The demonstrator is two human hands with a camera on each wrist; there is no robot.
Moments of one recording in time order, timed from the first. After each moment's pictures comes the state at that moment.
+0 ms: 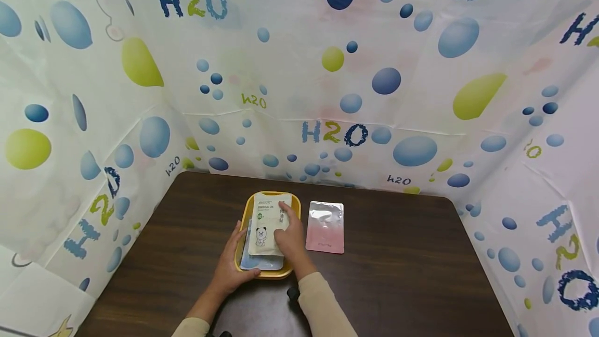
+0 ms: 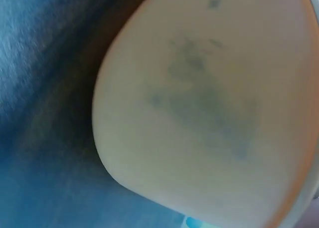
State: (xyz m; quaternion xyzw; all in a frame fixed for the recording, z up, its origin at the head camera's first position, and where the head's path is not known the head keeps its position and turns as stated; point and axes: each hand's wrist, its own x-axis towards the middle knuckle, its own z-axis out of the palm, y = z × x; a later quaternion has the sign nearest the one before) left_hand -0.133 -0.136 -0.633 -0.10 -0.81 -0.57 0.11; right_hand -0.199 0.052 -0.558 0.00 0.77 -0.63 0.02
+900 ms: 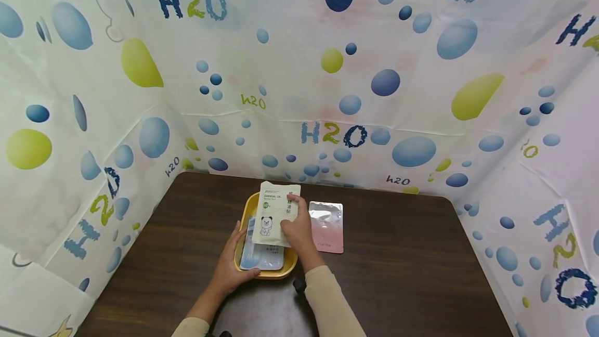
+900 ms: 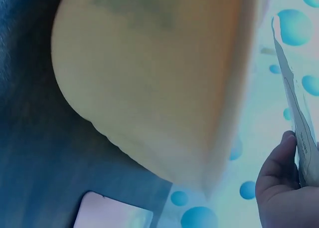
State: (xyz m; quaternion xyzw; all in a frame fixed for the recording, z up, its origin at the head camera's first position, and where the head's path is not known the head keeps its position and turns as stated) left_hand -0.132 -0.135 -0.631 -0.10 -0.81 -0.56 0.11; right_hand -0.209 0.069 -0.536 0.00 0.73 -0.68 0.01
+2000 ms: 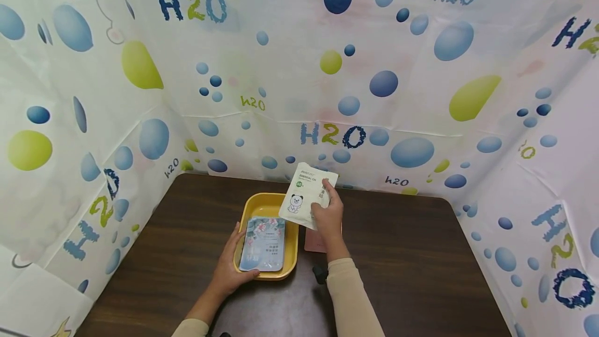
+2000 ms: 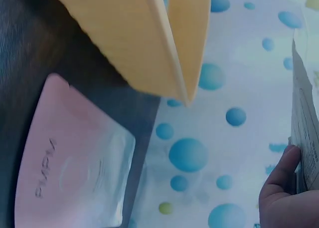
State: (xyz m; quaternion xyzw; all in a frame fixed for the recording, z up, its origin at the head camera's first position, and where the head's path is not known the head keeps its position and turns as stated) left_hand -0.130 -0.134 -0.627 -0.07 -0.83 -0.55 0.09; right_hand -0.229 0.133 -0.509 0.06 0.70 -0.70 -0.06
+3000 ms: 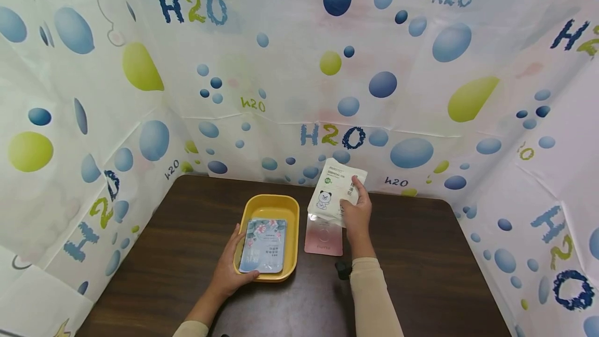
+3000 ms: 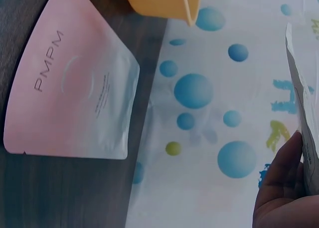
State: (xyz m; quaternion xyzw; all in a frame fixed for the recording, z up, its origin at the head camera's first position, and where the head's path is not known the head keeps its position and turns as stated) left_hand -0.132 -0.134 -0.631 -0.09 -0.82 -0.56 0.11; right_hand -0.236 0.194 -0.496 0.10 0.69 -0.72 -0.09
